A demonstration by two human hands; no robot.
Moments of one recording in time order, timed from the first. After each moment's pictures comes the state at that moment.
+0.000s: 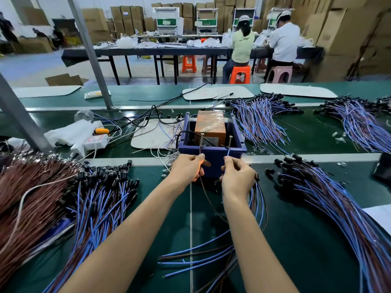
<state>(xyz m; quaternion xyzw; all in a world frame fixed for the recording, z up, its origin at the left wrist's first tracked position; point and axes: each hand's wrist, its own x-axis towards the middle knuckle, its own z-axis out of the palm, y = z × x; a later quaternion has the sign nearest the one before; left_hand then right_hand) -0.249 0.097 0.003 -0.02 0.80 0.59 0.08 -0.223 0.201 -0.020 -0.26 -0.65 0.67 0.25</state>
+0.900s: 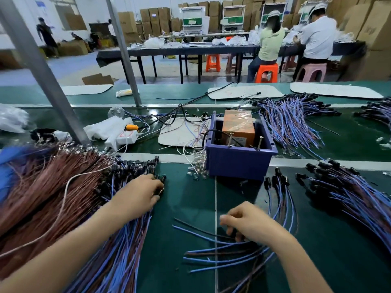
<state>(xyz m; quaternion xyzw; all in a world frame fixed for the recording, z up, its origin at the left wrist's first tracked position) -0.191 -0.059 -0.003 0.10 0.99 -0.01 0.04 -0.163 0.213 -0.033 0.05 -0.88 0.41 -0.22</state>
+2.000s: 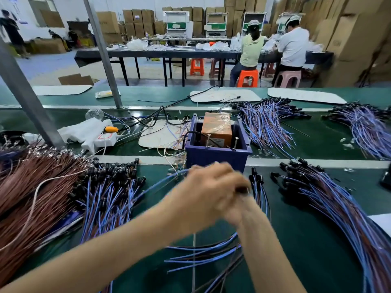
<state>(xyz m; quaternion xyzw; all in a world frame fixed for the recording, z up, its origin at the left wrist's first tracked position) -0.135 0.087 0.065 0.45 0.83 0.26 -0.21 -0.173 0.198 0.010 -0.06 -0.34 0.91 -0.23</state>
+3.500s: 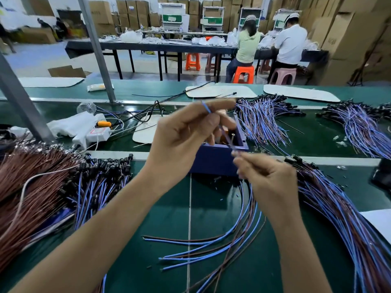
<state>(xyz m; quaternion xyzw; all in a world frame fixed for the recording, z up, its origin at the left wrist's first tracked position) -0.171 0.079 0.093 0.40 0.61 0.66 -0.16 -0.142 0.247 0.039 0.07 -0.78 0.56 0.28</state>
